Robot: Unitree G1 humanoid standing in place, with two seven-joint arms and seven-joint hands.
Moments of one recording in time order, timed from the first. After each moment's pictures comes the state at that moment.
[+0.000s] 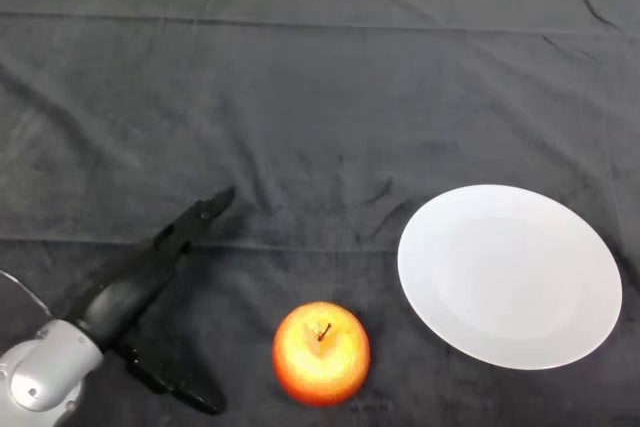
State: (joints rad) left arm -0.19 0.41 -0.19 0.34 0.18 -0.35 -0.28; right arm -0.53 -0.44 -0.87 1.18 0.86 0.30 0.57
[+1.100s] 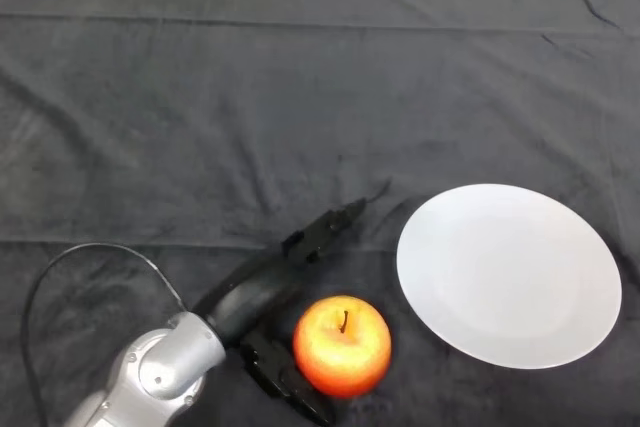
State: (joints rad) left arm -0.29 0.33 -0.48 0.34 0.16 -0.32 -0.19; right arm -0.53 -0.44 -0.87 1.18 0.86 0.30 0.57
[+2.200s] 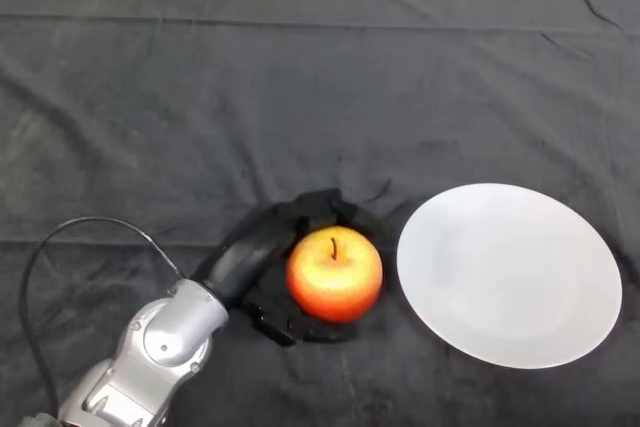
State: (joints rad) left arm -0.35 0.31 -0.42 0.29 0.07 -0.24 0.06; right arm -0.53 -0.44 -0.87 1.18 0.86 0.30 0.57
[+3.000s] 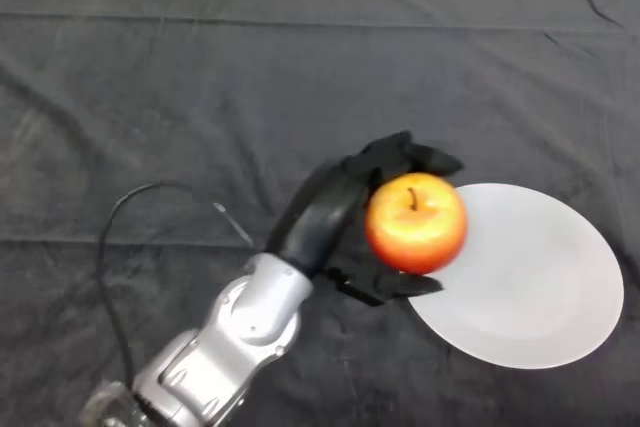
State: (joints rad) left arm -0.59 0.20 -0.73 0.35 -0.04 -0.21 0.23; right arm -0.53 -0.44 -0.87 1.18 0.86 0.30 0.57
